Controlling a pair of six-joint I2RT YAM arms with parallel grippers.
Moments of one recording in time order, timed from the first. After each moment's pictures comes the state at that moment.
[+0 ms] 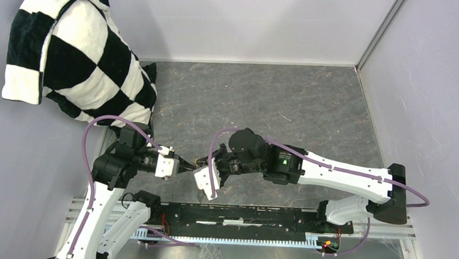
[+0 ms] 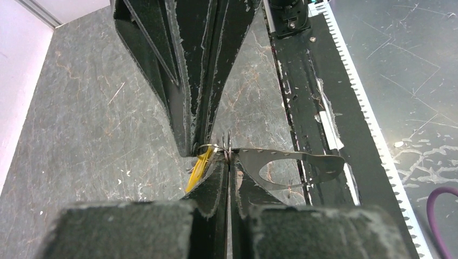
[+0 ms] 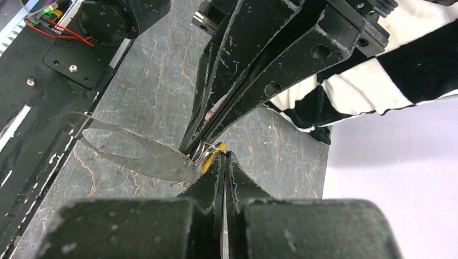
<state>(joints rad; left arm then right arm) -0.29 0.65 0.91 -1.06 1.19 1.10 1.31 1.35 1.29 -0.33 -0.22 -0.91</state>
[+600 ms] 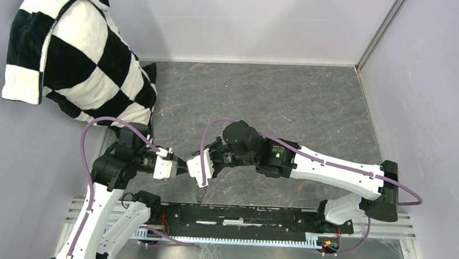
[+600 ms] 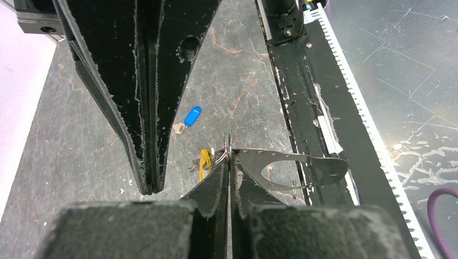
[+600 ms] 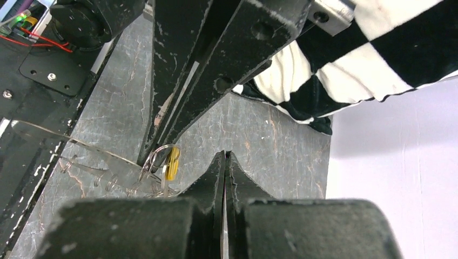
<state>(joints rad) -0.29 0.65 0.91 -1.05 1.21 1.11 1.27 1.42 1.36 -0.32 -0.22 -0.86</state>
